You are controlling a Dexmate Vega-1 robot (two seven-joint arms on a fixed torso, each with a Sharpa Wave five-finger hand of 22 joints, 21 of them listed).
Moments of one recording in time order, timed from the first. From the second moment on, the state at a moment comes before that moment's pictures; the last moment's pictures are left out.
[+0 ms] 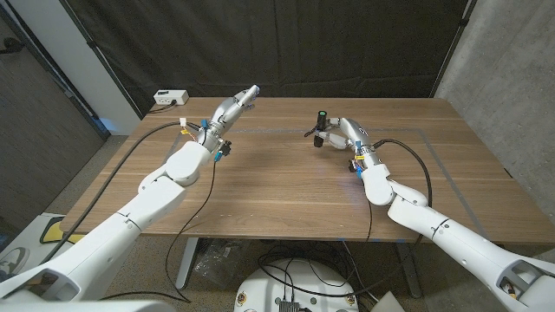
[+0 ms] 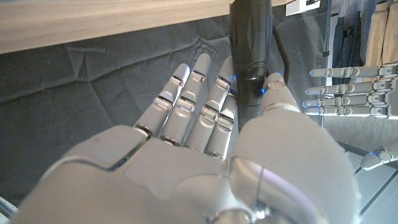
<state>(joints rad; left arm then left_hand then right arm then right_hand) 0.93 0.71 0.39 -1.75 -0.25 -0.25 0.14 0.36 0.02 -0.11 0.09 0.22 0.24 -0.03 0.20 0.18 0.11 -0.03 0.18 0.19 0.01 0.03 0.17 0.19 0.00 0.17 0.21 0.20 -0.84 -0.61 -0.63 -1.51 -0.42 0.18 -0.57 0.87 0.10 0.28 -0.17 0.19 0.93 -0.13 0.29 0.20 1.12 -0.18 0.29 0.21 0.92 -0.13 0.20 0.17 0.60 -0.06 0.26 0.20</state>
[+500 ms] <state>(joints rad) 0.89 0.68 0.46 -1.76 -0.19 -0.25 0.07 0.33 0.02 -0.18 0.11 0.25 0.23 0.00 0.19 0.18 -0.17 -0.01 0.18 0.19 -0.17 0.04 0.17 0.19 -0.17 0.12 0.18 0.20 -0.84 -0.61 -0.62 -1.54 -0.45 0.17 -0.61 0.87 0.10 0.28 -0.17 0.19 0.93 -0.13 0.29 0.20 1.12 -0.18 0.29 0.21 0.92 -0.13 0.19 0.17 0.59 -0.06 0.26 0.20</state>
